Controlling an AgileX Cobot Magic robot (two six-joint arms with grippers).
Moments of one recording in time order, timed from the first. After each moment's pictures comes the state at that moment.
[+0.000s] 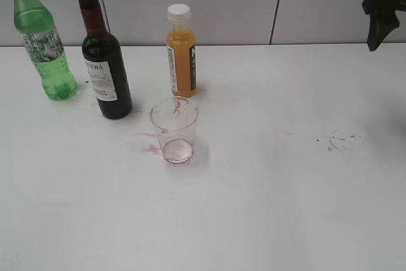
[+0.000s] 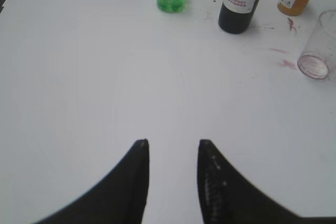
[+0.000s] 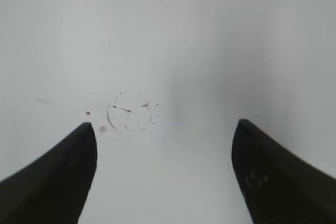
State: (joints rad) left arm -0.03 -0.01 -0.49 -0.07 1.08 0.01; right arm 0.10 1.86 -1.63 -0.09 1.14 0.11
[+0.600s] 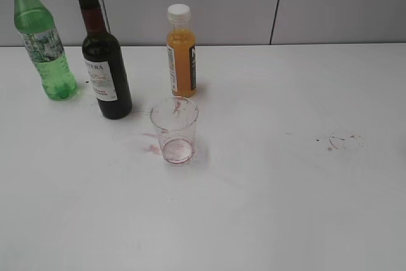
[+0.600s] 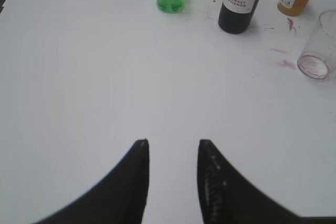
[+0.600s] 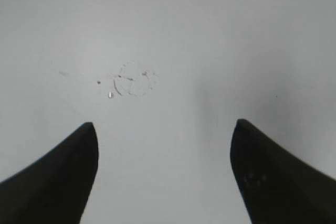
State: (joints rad) left arm -0.03 -0.01 -0.49 -0.07 1.08 0.01; right arm -0.01 1.55 -1.49 0.00 1.20 0.07
